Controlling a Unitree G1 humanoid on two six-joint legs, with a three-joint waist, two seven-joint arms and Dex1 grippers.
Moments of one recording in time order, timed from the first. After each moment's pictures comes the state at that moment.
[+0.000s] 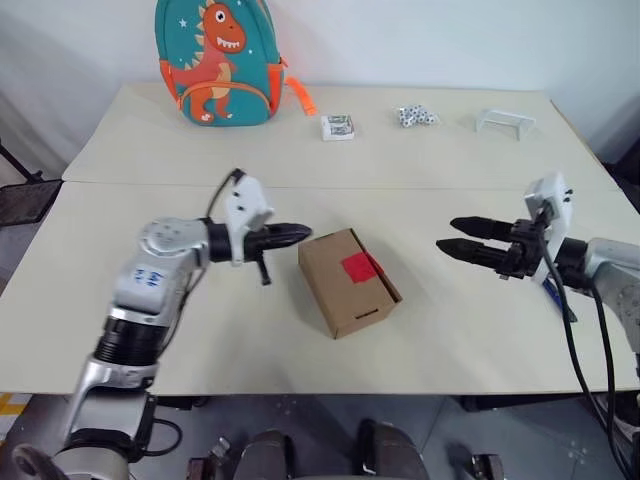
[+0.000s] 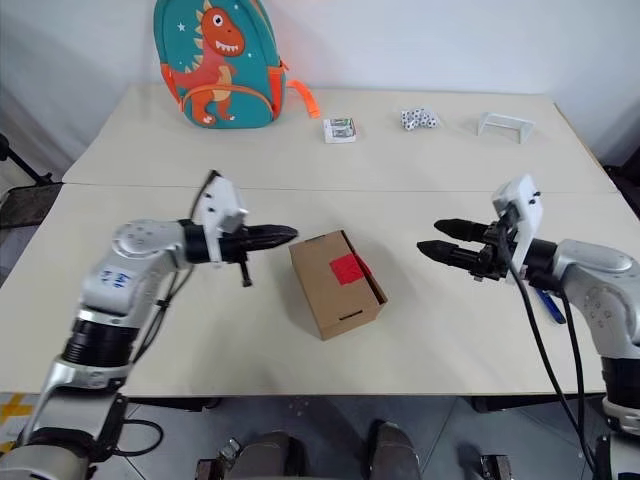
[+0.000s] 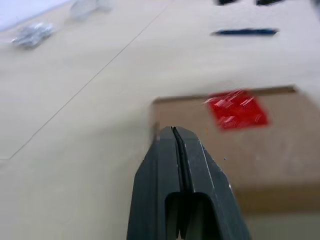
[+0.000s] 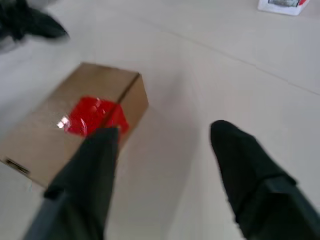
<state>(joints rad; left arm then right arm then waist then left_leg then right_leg) -0.62 0.64 -0.04 -0.03 -0.31 0.46 -0.96 -0.42 -0.86 -0.13 -0.06 0.66 0.61 0.92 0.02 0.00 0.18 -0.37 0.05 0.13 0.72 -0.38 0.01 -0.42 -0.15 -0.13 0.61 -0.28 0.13</state>
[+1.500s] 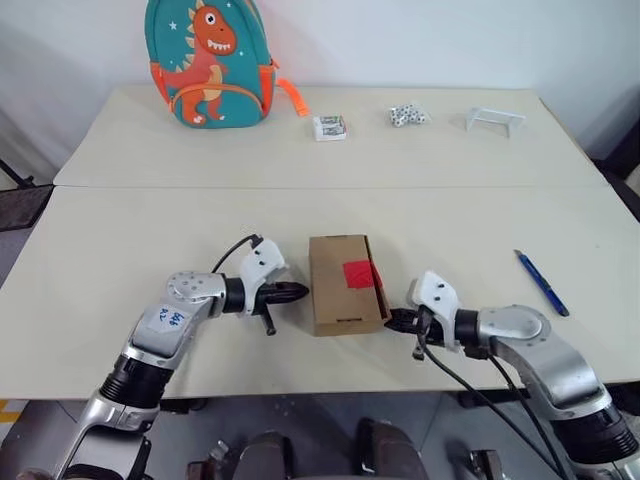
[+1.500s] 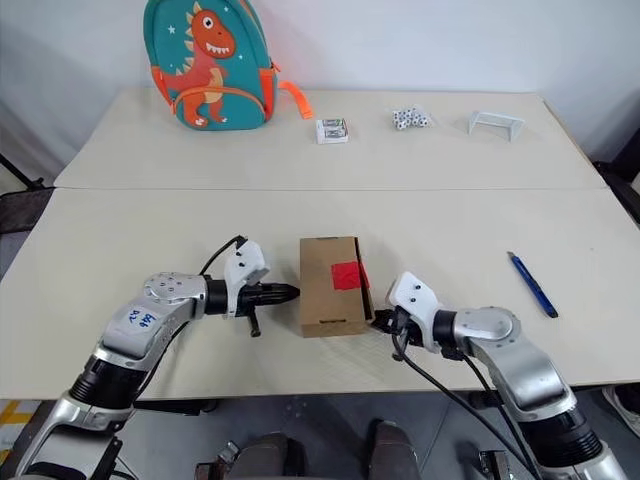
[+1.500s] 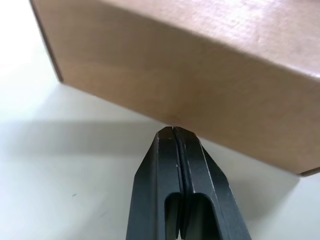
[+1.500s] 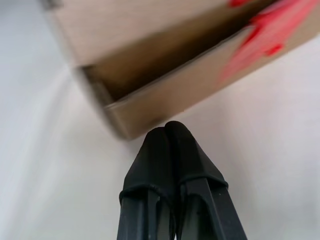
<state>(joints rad) -0.46 0.58 -0.18 -0.08 -0.25 0.60 -0.86 -0.21 -0.69 0.14 -0.35 0.32 0.57 0.93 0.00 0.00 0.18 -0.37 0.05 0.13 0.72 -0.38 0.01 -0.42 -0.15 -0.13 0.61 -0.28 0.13</state>
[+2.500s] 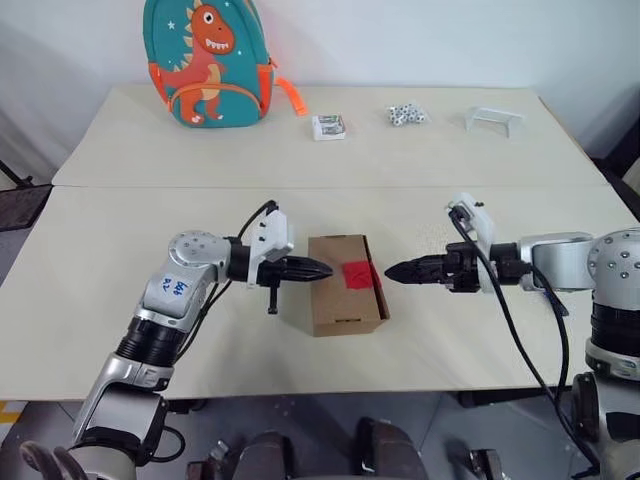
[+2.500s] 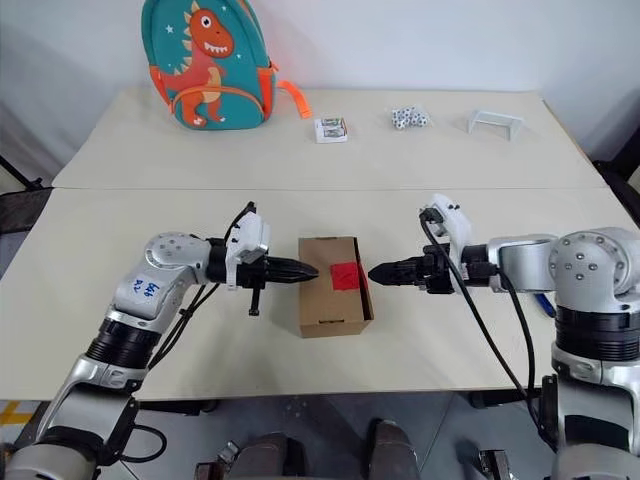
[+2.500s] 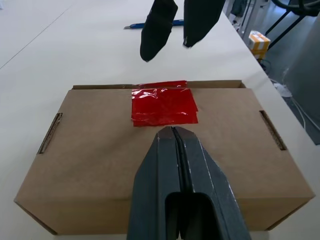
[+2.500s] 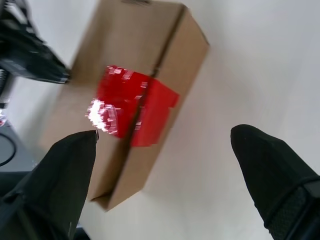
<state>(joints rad) -0.66 0.51 -0.18 0.11 -0.29 0.27 -1.16 -0.75 -0.70 -0.16 -0.06 1.14 1.61 0.29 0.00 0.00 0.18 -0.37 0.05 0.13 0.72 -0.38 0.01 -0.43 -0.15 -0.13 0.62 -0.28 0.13</state>
